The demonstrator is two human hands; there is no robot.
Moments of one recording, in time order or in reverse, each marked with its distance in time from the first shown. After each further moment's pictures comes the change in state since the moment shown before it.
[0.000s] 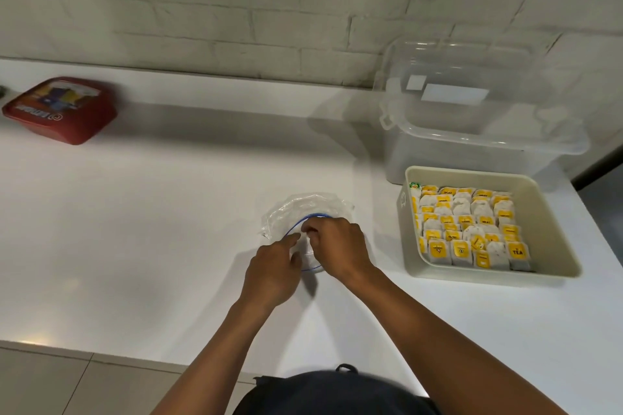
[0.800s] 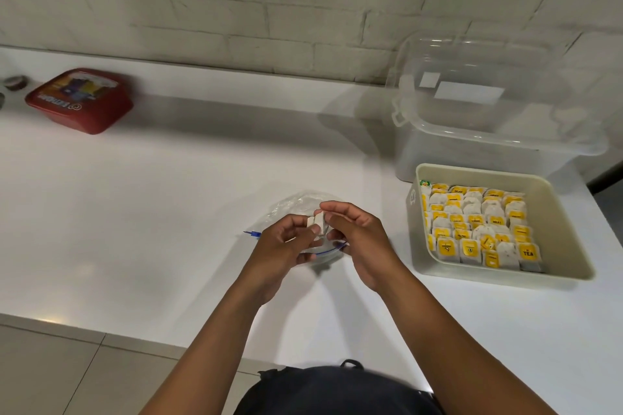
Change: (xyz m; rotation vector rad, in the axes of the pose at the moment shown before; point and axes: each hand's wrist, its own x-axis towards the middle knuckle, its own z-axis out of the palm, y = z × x) left_hand -0.013 0.014 -0.026 -1.161 -0.138 -0.072; right_hand -0.029 -0.007 -0.044 1.368 -0.115 0.373
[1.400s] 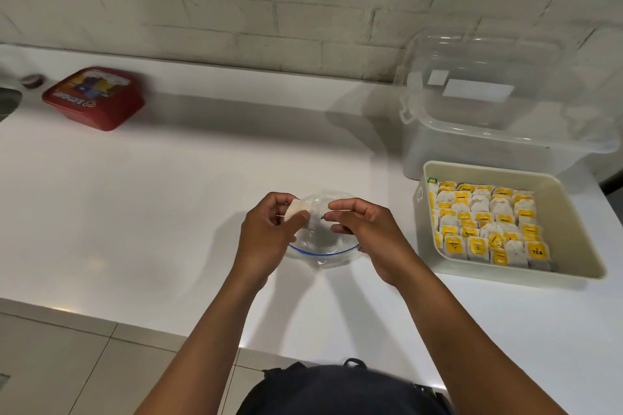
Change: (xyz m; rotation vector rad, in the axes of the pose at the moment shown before) left_hand -0.006 0.020 -0.014 0.237 0.271 0.207; right_hand -0.010 -0.016 -0.002 -0.226 0.011 0.015
